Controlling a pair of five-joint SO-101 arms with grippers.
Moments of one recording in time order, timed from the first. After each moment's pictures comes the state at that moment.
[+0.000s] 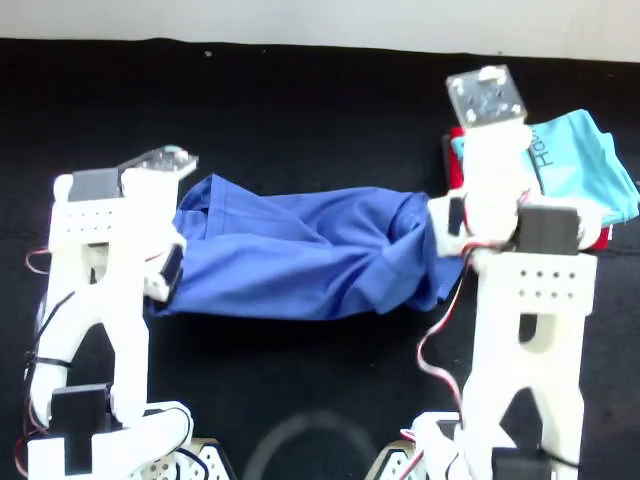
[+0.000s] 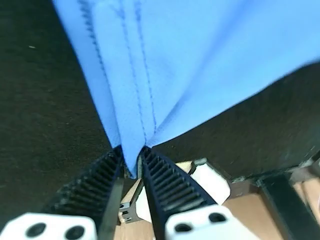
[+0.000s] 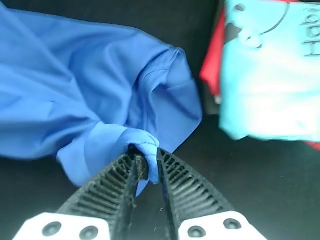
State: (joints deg) left arm -13.2 -12.9 24.0 94.8 -23.2; right arm -5.4 -30.7 8.0 88.8 16.6
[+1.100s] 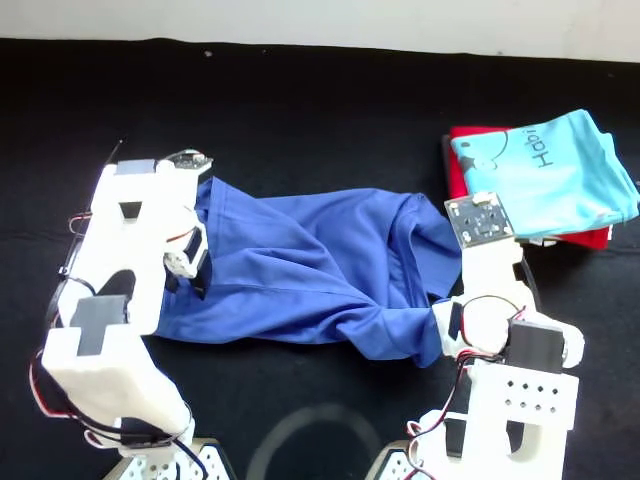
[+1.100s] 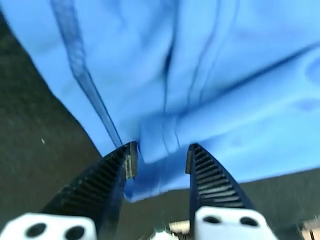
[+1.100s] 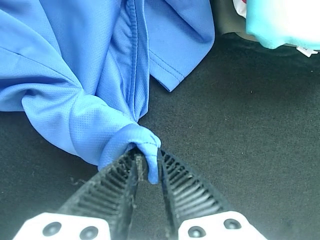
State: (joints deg) left arm -11.5 14.8 13.1 77.6 -16.7; right arm 3.0 -59.0 46.5 83.8 23.9
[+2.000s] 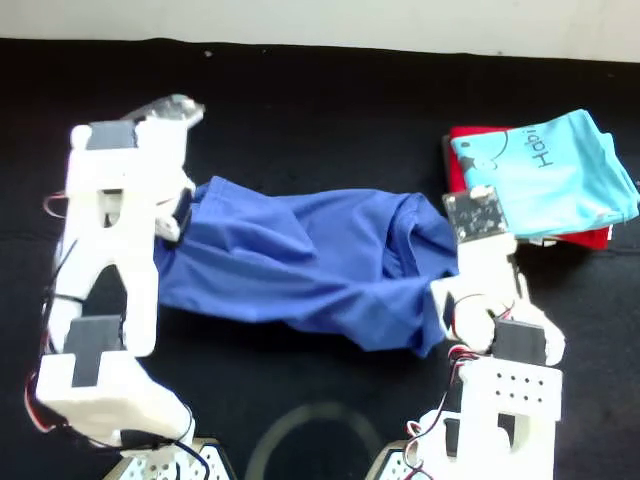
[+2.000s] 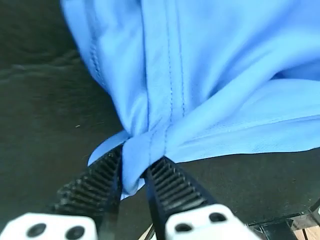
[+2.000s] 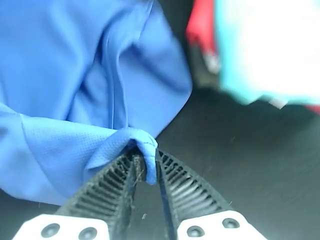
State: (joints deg) left arm -11.3 5.6 -4.9 91.7 -16.7; right arm 2.9 -59.1 55.7 61.4 23.9
